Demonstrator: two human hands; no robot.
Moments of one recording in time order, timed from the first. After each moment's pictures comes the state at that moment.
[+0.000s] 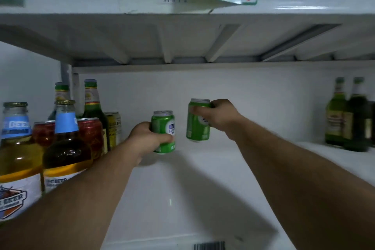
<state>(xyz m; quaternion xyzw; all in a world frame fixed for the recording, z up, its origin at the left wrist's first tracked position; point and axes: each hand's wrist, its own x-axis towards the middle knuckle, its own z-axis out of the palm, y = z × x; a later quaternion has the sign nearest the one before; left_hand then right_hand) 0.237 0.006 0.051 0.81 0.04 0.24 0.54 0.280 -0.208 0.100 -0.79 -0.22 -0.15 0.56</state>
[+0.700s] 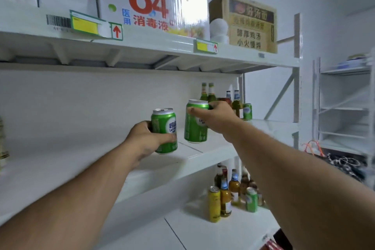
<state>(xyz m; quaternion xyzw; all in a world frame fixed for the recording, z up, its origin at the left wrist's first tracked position) 0.118 -0.229 0.033 0.78 -0.17 0.10 0.59 0.060 -0.436 0.076 -0.80 -0.02 -0.26 0.55</state>
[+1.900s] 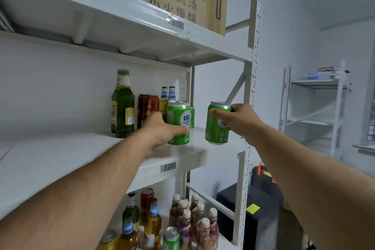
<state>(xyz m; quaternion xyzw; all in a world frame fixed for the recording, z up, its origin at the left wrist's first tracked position) 0.259 -0.685 0.033 0.77 -0.23 0.04 0.60 0.178 -0.899 0.061 -0.81 0.07 -0.32 0.48</state>
